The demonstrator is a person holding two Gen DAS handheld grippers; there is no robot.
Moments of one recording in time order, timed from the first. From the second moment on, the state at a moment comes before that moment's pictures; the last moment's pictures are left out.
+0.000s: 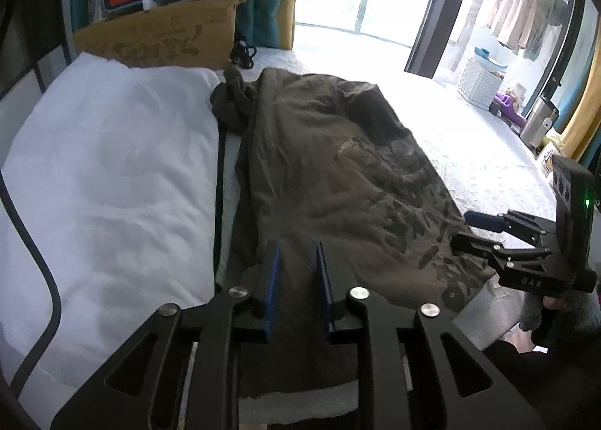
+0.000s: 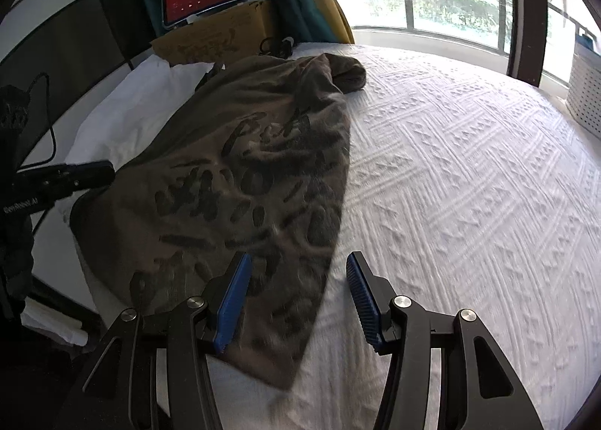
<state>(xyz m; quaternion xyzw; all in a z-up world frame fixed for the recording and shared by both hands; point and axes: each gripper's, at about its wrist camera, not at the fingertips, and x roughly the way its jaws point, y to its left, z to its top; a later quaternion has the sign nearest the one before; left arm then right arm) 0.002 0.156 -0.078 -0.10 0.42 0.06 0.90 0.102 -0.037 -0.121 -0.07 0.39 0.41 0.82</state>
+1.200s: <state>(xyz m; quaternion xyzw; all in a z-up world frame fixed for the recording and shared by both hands) 0.036 -0.016 -0.004 0.00 0.35 -0.06 0.94 0.077 -0.236 -0.069 -0.02 0.28 0.28 0.92</state>
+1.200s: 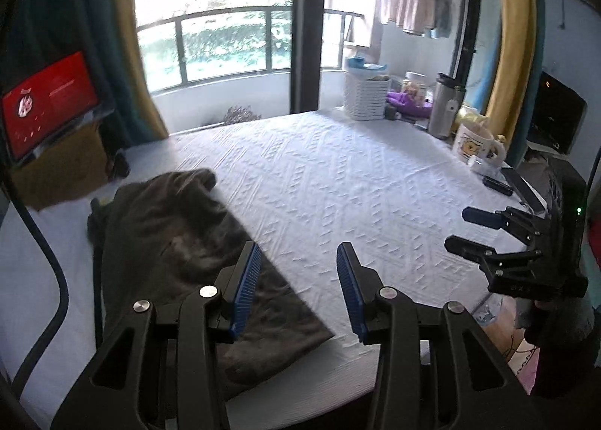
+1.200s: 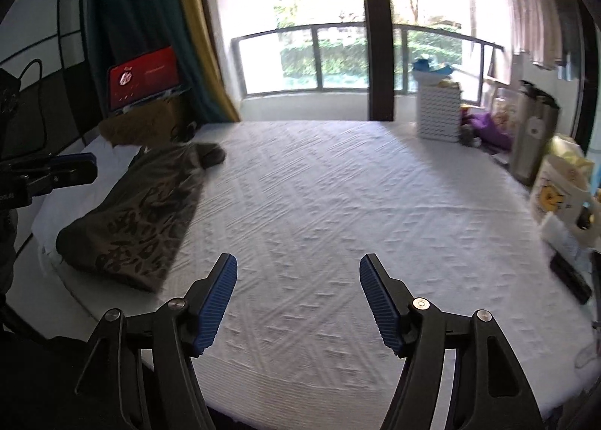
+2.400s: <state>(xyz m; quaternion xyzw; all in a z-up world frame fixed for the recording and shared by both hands) -0.038 -0.002 0.080 -0.02 0.17 -0.04 0.98 -0.022 -0.267 0.051 -0.02 0.12 0.24 0.96</state>
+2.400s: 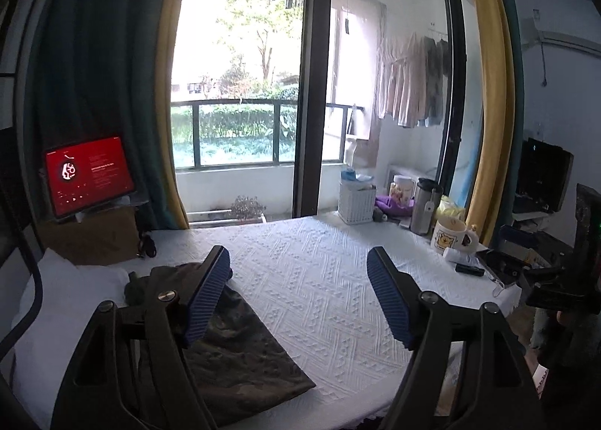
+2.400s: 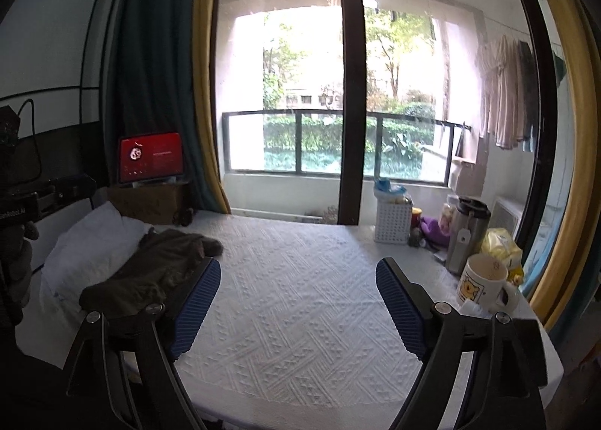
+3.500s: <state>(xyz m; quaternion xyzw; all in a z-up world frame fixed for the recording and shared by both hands) -0.064 0.056 0.062 -0.05 0.16 0.07 0.98 -0.033 -0.220 0.055 -0.05 0.12 0.25 0.96</state>
